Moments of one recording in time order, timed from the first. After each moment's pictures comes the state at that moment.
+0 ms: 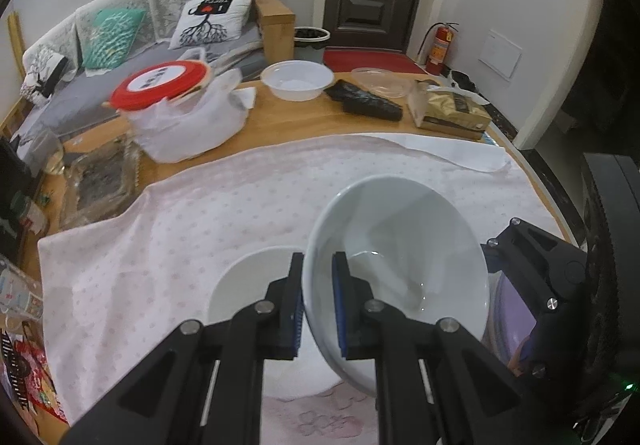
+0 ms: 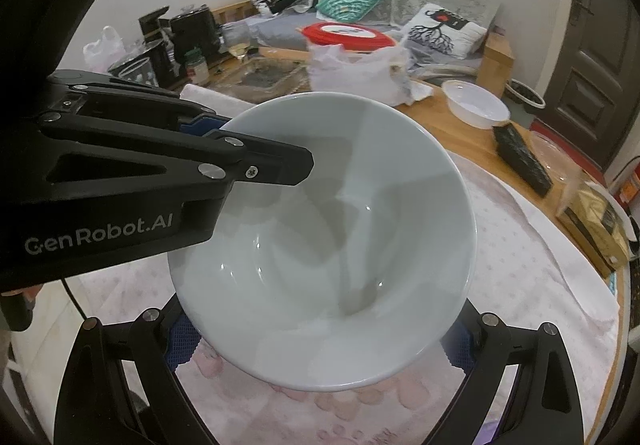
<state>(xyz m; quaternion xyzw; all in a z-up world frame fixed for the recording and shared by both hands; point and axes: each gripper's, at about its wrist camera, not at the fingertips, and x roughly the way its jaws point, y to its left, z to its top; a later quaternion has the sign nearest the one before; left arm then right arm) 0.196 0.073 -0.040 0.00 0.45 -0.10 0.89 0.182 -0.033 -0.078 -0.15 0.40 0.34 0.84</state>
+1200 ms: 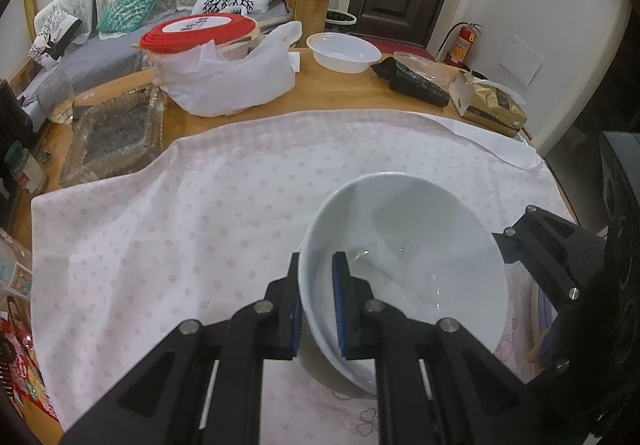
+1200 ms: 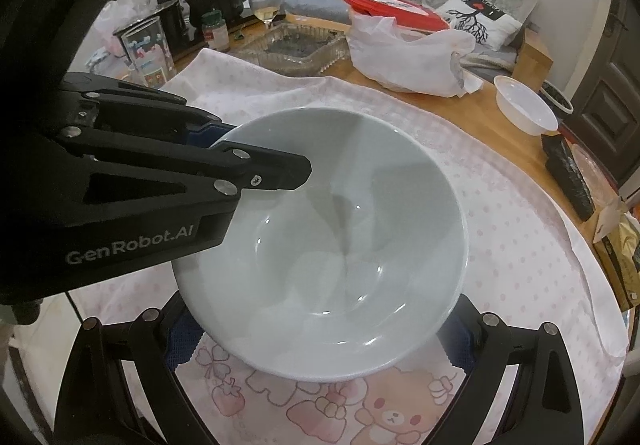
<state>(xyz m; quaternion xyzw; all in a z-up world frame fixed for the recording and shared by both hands) 0.209 0.133 -0.084 -0.04 0.48 -0.08 0.87 0.200 0.030 -0.105 -0.19 0.44 0.36 0.80</state>
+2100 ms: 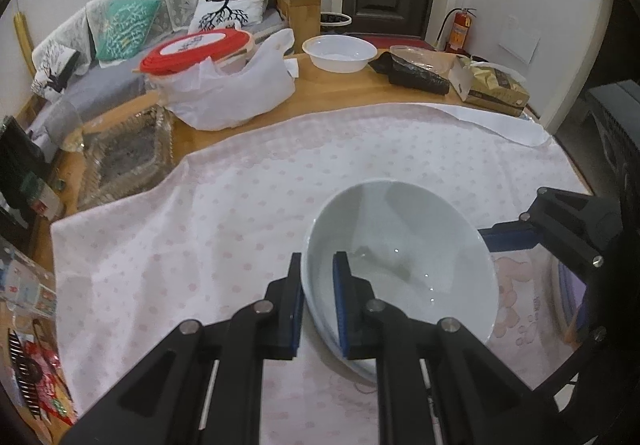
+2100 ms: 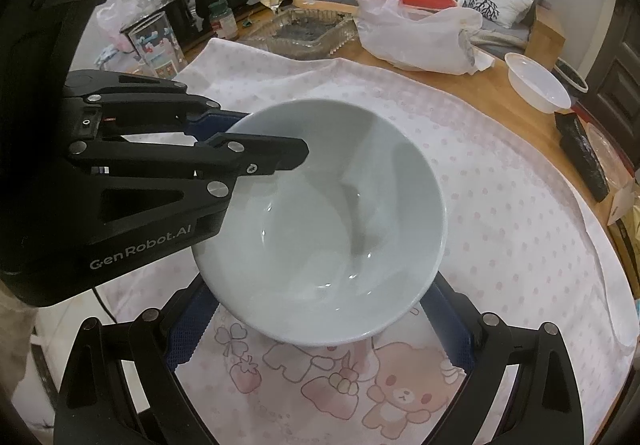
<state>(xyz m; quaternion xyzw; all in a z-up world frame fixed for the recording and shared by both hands) 0.199 0.124 -0.082 0.03 0.47 -0.07 0.88 0.199 0.022 -0.103 -0.17 0.48 0.38 0.77</state>
